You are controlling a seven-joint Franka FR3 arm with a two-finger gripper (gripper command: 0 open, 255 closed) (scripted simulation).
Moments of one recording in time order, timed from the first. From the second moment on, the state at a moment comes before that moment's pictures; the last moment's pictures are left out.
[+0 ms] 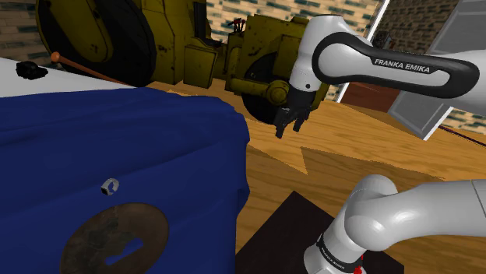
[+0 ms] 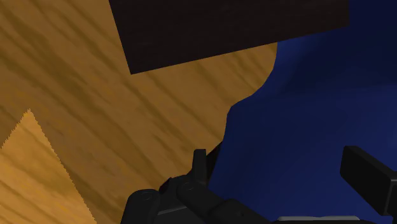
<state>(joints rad) 0.01 -0.79 -0.04 -2.44 -0.05 1.64 0.16</state>
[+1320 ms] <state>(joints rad) 0.14 -0.38 0.29 -2.22 0.09 1.86 0.52</state>
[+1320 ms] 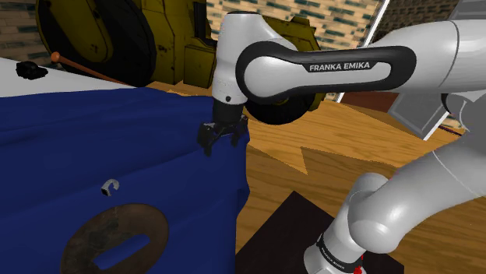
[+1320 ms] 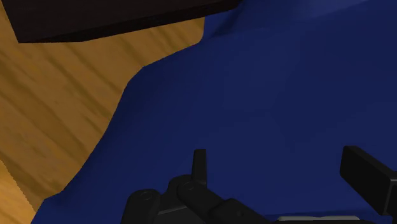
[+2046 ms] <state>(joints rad) 0.19 -0.03 0.45 -1.92 -0.02 1.92 0.76</state>
